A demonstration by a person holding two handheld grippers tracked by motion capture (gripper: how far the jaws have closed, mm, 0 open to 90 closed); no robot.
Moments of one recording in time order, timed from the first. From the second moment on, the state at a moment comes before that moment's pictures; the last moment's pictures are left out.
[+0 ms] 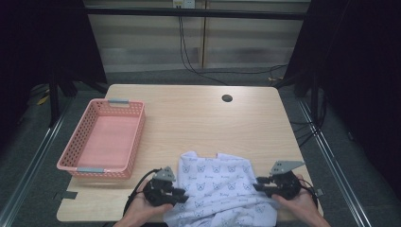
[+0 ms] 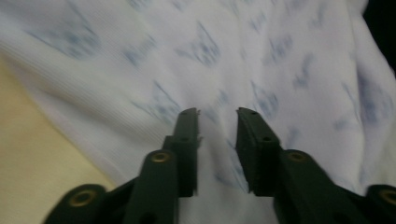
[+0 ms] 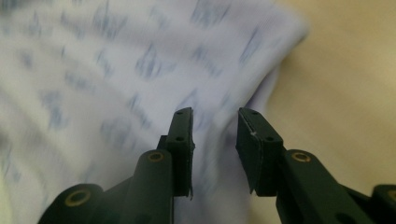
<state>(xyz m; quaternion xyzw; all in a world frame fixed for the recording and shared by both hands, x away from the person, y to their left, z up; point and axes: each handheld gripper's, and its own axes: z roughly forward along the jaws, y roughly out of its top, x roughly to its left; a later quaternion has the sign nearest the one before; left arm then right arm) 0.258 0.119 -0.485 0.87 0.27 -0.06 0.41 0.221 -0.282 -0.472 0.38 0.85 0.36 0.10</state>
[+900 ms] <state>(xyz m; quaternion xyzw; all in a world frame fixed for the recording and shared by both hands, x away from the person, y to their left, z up) 0.345 0.127 -0.458 0.81 0.34 0.05 0.48 0.333 -0.253 -0.443 0.41 0.79 0.42 0.19</state>
